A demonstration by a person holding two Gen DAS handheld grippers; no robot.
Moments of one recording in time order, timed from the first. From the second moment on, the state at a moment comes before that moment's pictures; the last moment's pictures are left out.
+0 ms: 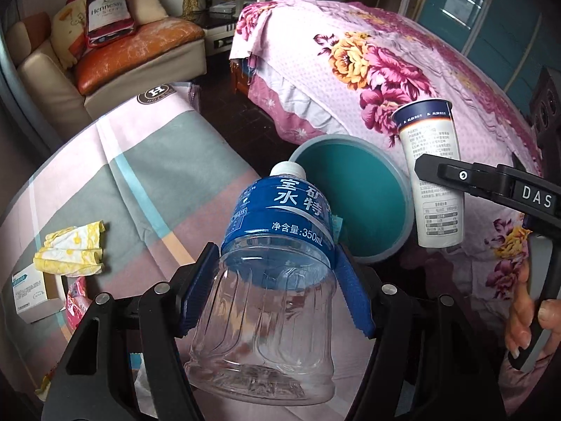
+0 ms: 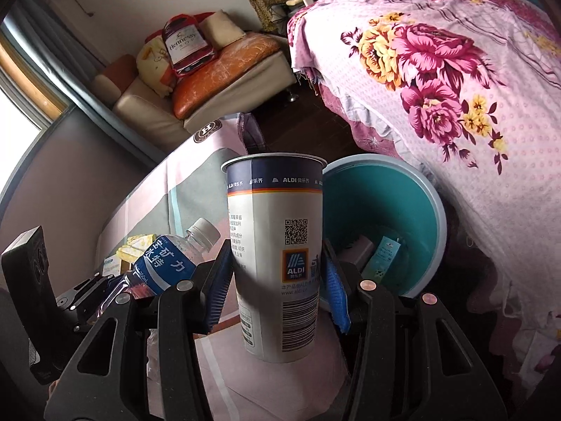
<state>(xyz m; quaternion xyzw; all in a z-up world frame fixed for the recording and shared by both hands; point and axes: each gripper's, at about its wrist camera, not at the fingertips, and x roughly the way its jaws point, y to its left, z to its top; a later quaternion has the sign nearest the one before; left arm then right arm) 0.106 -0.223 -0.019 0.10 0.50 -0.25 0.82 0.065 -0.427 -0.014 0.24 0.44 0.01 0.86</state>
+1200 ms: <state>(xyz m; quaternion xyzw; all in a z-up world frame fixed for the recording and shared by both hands) 0.133 -0.323 -0.090 0.11 0.56 -0.29 0.77 0.080 -0.495 -0.078 0.26 0.48 -0.05 0.83</state>
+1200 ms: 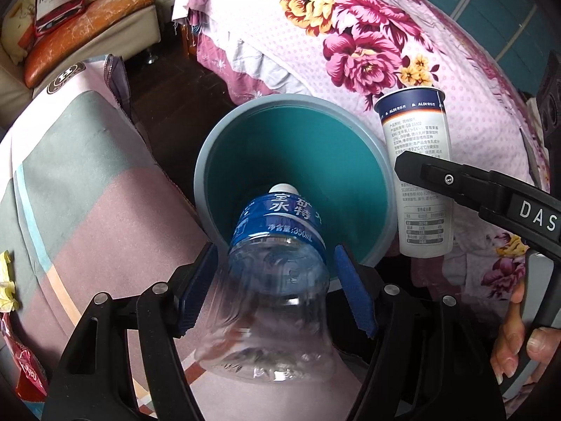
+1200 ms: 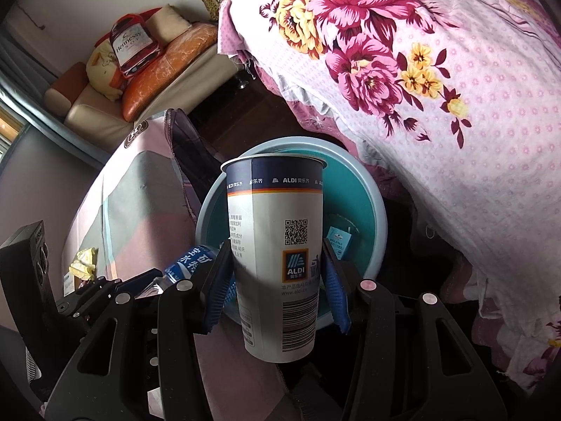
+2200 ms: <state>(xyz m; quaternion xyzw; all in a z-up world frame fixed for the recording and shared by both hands) 0.115 -0.235 -0.062 0.04 0.54 -0.26 0.80 0.080 -0.450 -0.074 0.24 0.52 -0.05 0.82</state>
